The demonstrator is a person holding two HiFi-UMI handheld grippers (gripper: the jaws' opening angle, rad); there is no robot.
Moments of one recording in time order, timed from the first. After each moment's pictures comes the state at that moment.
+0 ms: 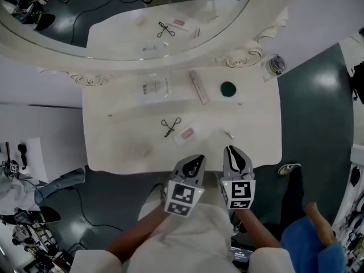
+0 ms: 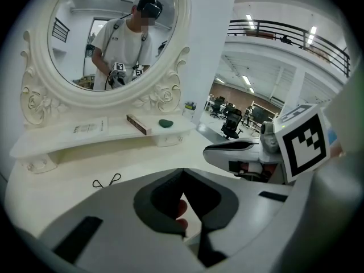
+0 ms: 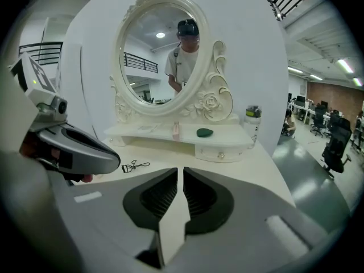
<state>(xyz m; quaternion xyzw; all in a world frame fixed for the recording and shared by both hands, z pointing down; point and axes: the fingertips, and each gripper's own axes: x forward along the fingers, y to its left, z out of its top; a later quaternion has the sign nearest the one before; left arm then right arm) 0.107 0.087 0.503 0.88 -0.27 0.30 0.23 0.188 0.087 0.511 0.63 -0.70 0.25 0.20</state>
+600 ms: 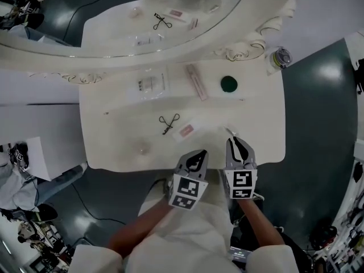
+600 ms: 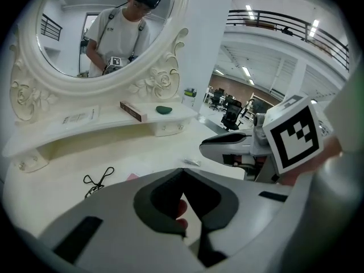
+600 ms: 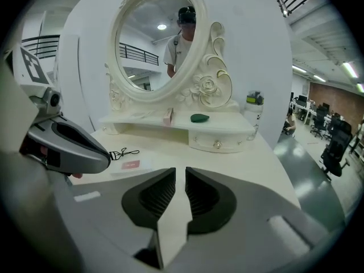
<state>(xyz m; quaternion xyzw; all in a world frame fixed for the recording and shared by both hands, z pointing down) 0.116 0.086 0.544 0.87 -0.26 0.35 0.23 0.207 0.074 0.555 0.63 -0.70 0.26 0.22</state>
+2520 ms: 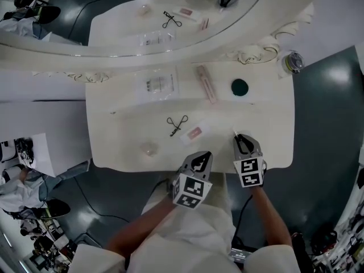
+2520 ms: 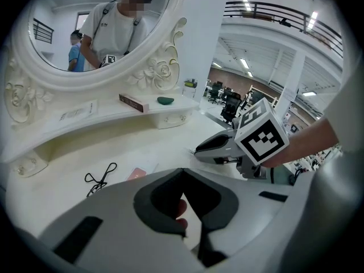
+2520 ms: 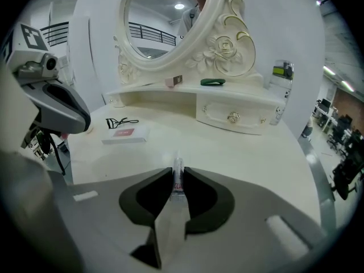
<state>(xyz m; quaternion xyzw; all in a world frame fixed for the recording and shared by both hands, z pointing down) 0.107 0.081 0.568 0.86 -0.25 0.38 0.21 0.212 0.065 0.632 0.54 -0.73 0.28 0.31</state>
